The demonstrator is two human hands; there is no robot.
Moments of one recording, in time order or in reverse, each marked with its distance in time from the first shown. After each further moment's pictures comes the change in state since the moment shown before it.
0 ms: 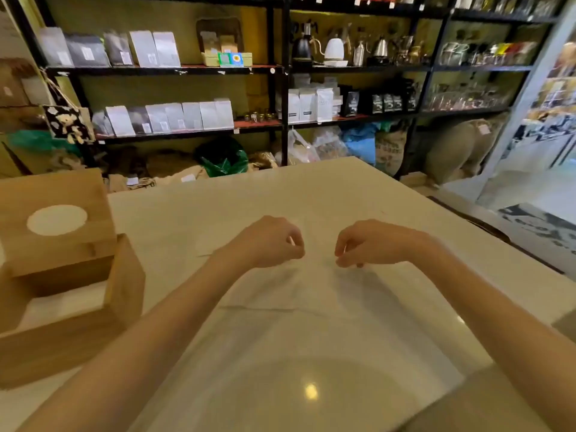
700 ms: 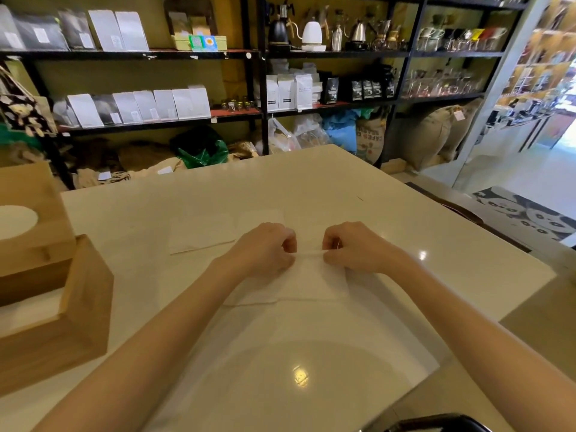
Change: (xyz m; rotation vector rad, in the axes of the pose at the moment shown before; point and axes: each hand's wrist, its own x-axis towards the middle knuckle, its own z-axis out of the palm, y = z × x) left_hand 0.013 0.003 0.031 0.025 -0.007 0.087; right_hand 0.006 0.018 0.031 0.126 0.245 -0.013
